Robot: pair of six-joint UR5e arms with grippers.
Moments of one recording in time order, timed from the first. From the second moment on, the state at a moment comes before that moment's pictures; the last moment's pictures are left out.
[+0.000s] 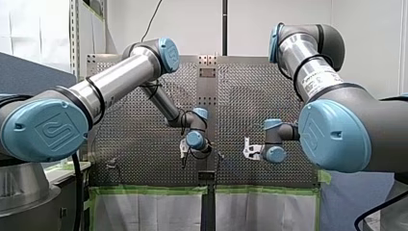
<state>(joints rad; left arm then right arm) -0.49 -2.56 -1.20 -2.80 -1.78 -1.75 1.89 -0.66 1.56 -0.79 1.47 1.60</state>
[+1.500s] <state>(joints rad) -0.48 -2.56 -1.20 -2.93 -1.77 -1.78 1.87 -0.66 1.53 -0.75 1.44 1.59</state>
